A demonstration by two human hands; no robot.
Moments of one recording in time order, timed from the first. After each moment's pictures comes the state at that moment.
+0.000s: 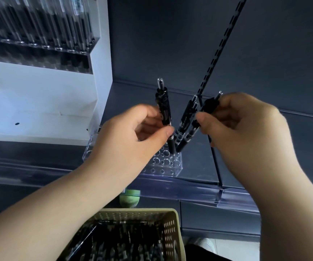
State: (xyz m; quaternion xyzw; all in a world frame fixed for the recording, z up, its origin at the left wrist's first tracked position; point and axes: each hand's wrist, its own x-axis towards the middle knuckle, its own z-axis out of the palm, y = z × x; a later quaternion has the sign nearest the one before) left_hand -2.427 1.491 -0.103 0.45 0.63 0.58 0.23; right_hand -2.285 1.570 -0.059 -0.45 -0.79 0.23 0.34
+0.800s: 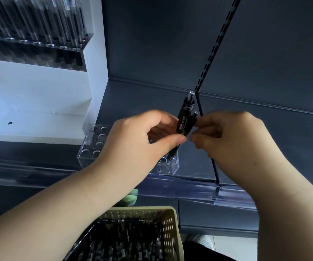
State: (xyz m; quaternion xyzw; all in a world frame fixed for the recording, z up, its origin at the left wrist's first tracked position) left_hand -2.415 1.500 -0.105 0.53 0.61 0.56 0.19; right_hand -2.278 1.578 -0.069 -0.48 -0.81 0.26 0.20
